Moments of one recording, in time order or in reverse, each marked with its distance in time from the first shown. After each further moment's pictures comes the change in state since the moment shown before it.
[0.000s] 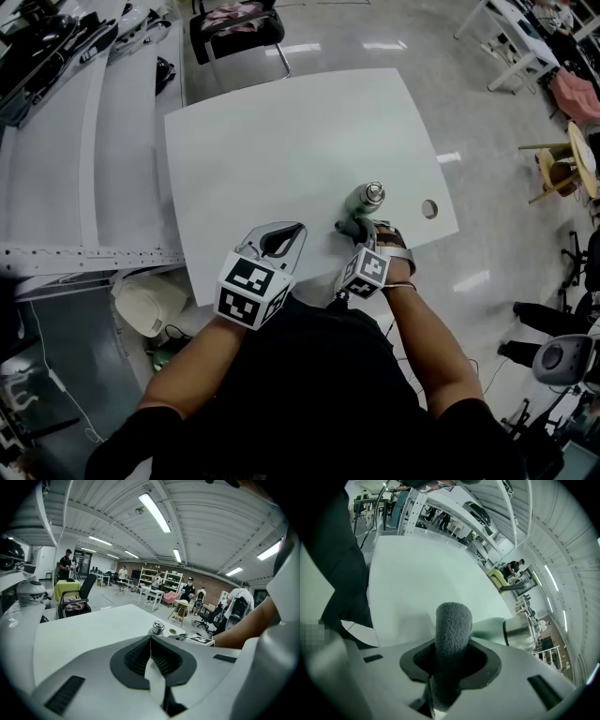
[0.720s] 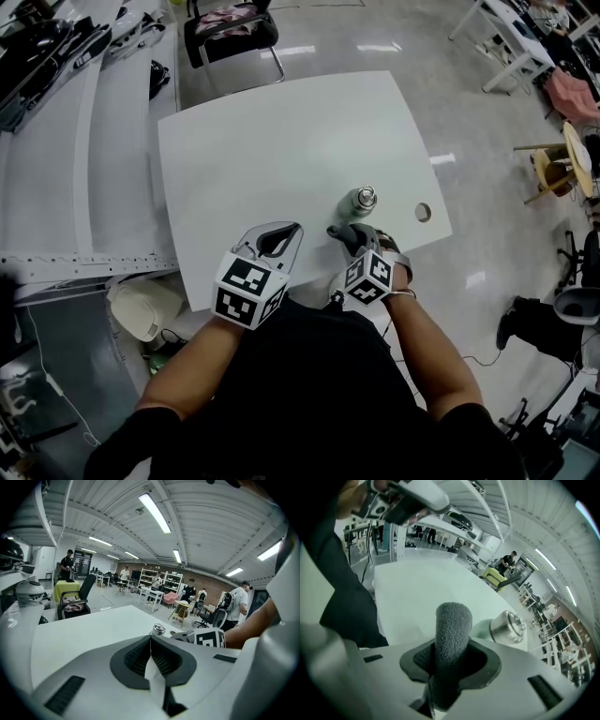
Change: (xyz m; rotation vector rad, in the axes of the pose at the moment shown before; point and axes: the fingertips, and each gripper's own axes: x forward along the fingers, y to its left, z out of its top) left arm 0.011 0.001 0.008 0.000 -0.008 0.000; right arm -0.028 -0.010 0.018 0.215 -0.130 0.088
